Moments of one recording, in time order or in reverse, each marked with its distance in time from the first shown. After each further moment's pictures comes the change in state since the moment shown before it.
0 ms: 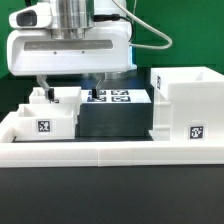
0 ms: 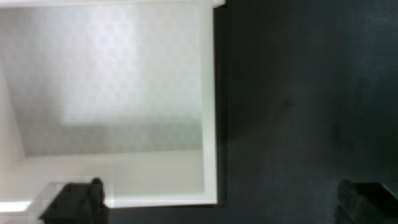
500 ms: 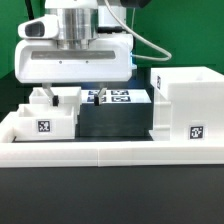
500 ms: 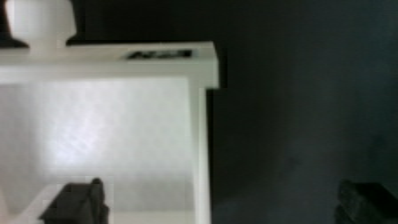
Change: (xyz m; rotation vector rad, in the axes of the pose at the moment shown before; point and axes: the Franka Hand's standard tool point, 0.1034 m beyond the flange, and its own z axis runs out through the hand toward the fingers) arm -0.026 -0.001 0.028 -0.035 0.024 -0.014
